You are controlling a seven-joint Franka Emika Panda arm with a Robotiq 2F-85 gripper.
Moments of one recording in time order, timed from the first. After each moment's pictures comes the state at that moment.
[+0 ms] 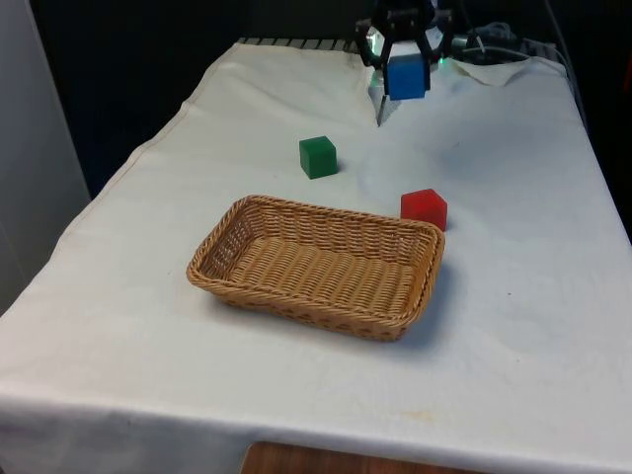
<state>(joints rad) 0.03 -0.11 -0.04 -2.48 0.15 2.41 -0.15</state>
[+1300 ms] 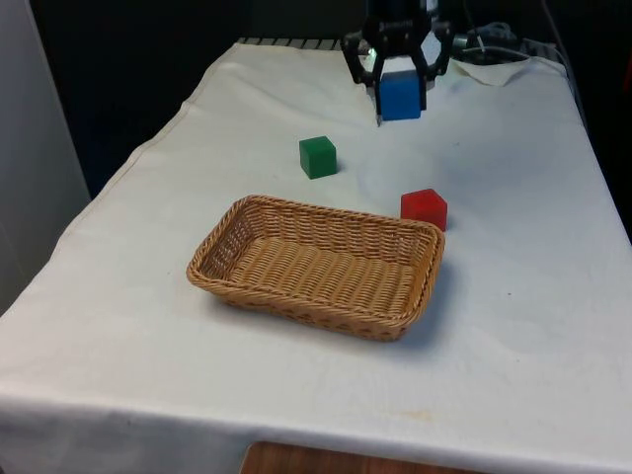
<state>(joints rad) 0.03 0.10 -0.04 -2.21 0.15 2.37 -0.15</state>
